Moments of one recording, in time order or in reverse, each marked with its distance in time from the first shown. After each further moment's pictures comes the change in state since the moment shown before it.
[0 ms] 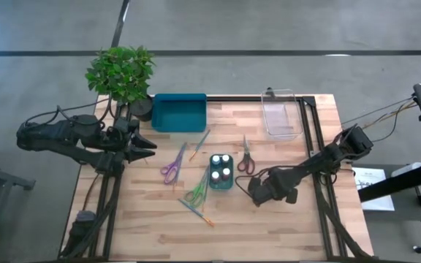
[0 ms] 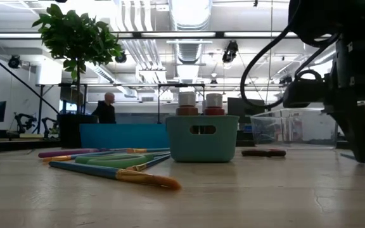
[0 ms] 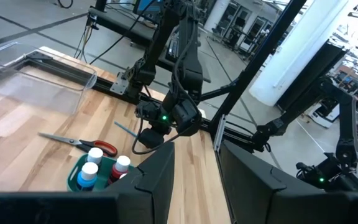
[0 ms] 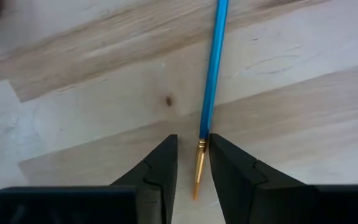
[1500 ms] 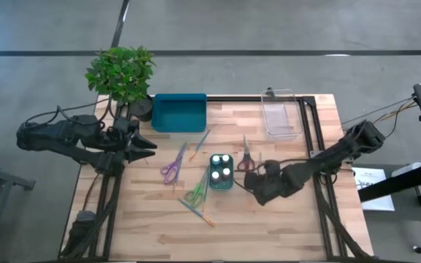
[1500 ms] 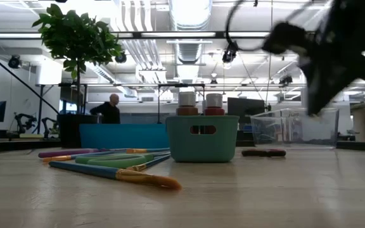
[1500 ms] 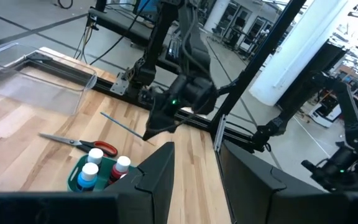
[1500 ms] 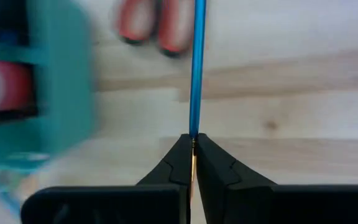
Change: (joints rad) left arm 0.000 0.000 0.000 0.001 0.000 0.004; right arm 0.034 -0.154 0.064 0.009 0.322 -0.211
